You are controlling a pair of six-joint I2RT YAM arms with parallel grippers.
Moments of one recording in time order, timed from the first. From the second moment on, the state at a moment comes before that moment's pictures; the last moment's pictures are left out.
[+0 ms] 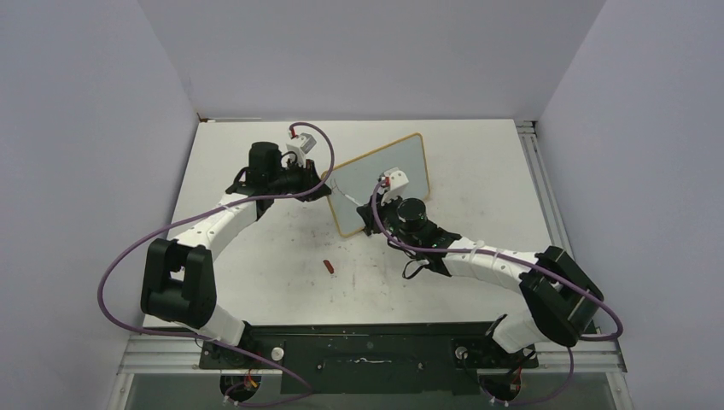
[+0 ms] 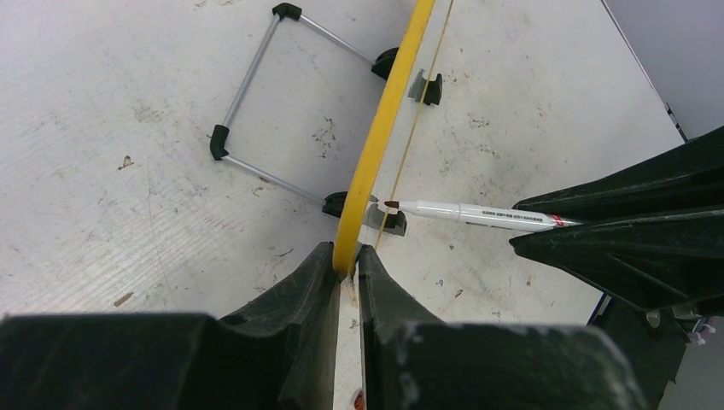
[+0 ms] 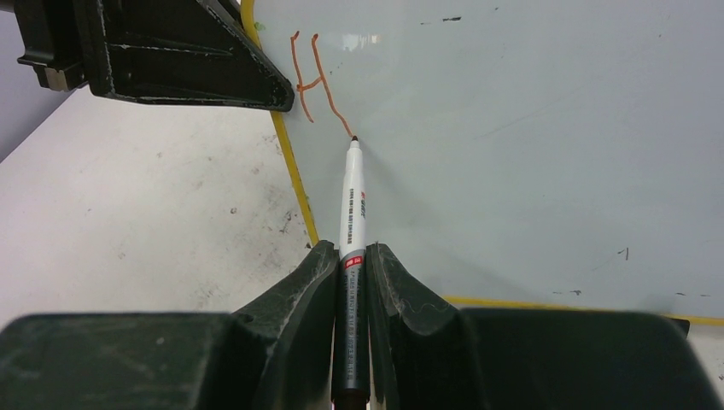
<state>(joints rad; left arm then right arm) -0.26 1.54 1.04 -0.07 0.63 -0.16 0.80 1.46 0.74 0.49 0.09 0.27</state>
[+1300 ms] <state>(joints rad) -0.26 1.53 1.04 -0.09 0.63 -0.15 0.74 1.42 0.76 0.47 -0.02 0.30</state>
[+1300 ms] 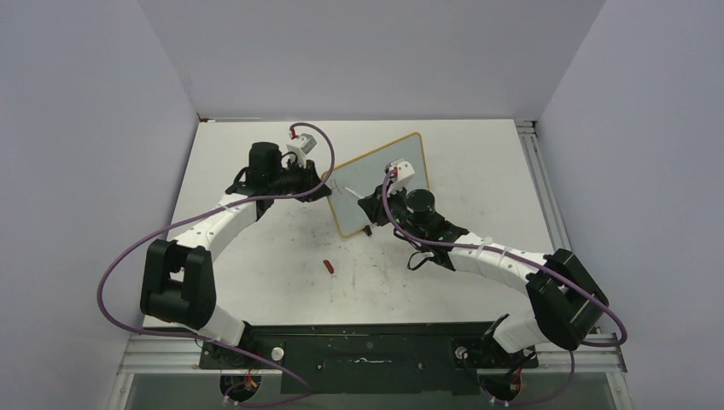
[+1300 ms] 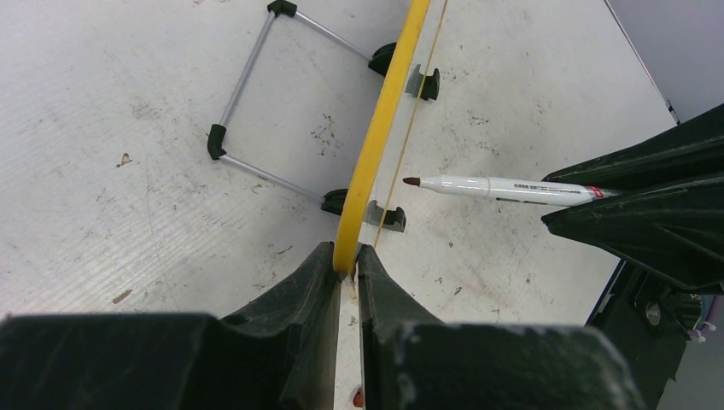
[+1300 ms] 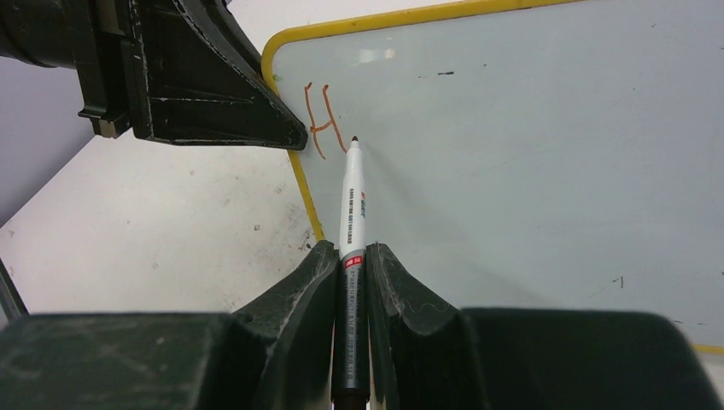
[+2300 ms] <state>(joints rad) -0.27 1.53 1.04 -0.09 0.61 -0.15 0.73 1.47 0.79 0.53 -0.02 0.30</state>
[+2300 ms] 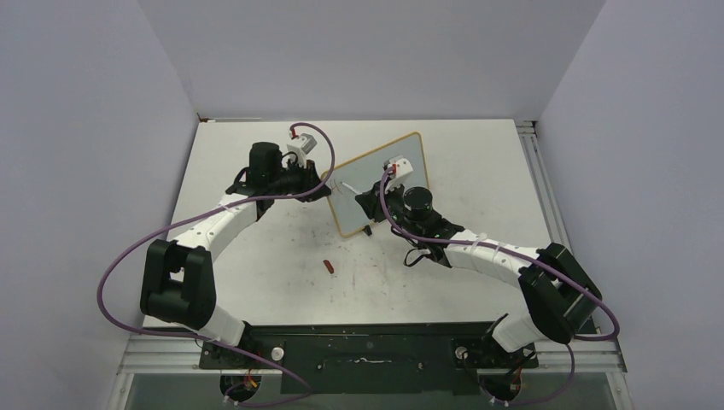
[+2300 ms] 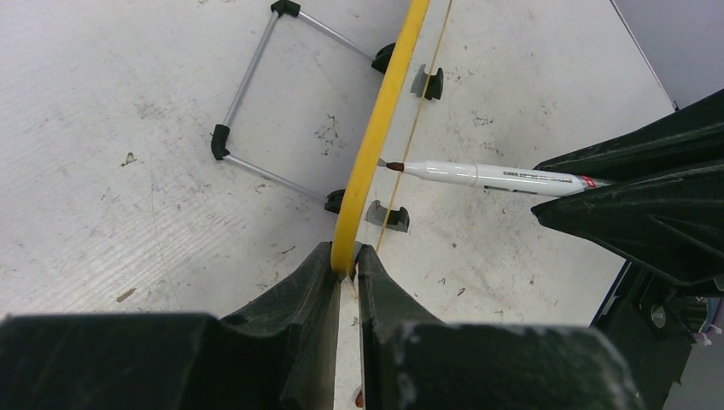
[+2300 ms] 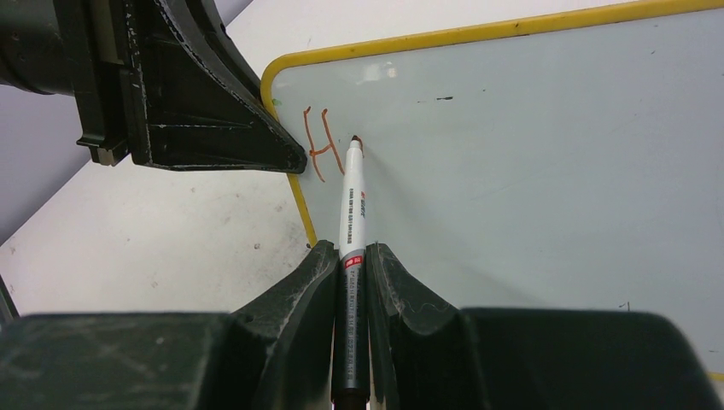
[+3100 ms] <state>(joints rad) -0.27 1.53 1.04 -0.09 0.61 -0.15 0.73 1.47 0.78 0.53 -0.03 0.30</state>
